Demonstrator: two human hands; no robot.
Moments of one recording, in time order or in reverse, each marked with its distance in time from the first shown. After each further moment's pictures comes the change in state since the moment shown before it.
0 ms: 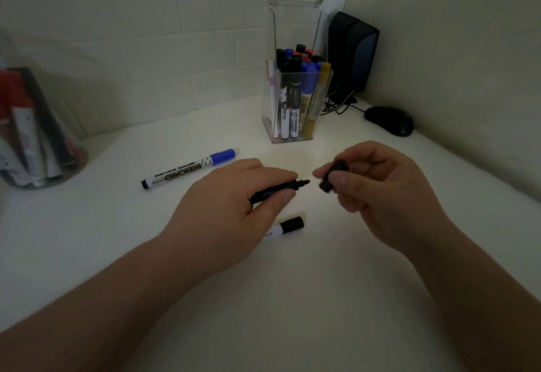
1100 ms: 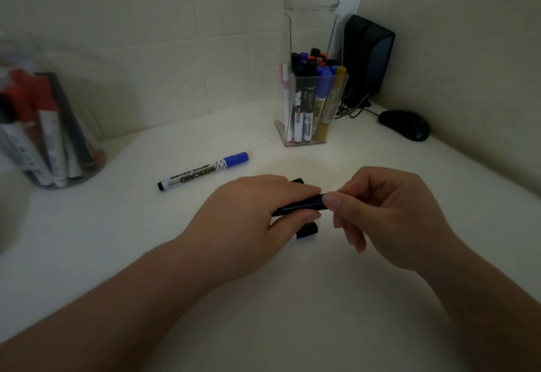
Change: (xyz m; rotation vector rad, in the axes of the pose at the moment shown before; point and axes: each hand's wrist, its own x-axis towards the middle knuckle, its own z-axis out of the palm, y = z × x) left_hand 0.001 0.003 -0.003 0.055 -0.059 0.156; right_hand -0.011 -0.005 0.018 -0.400 -0.016 -0.020
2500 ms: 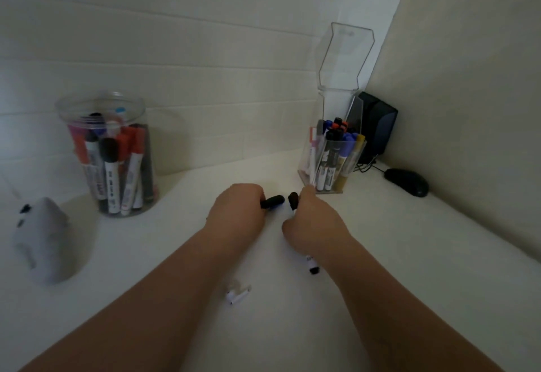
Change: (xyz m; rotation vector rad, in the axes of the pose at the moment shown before) left_hand 0.026 -0.085 -0.025 0.227 -0.131 -0.660; right_hand 0.078 -0.017 0.115 -0.773 0.009 0.309
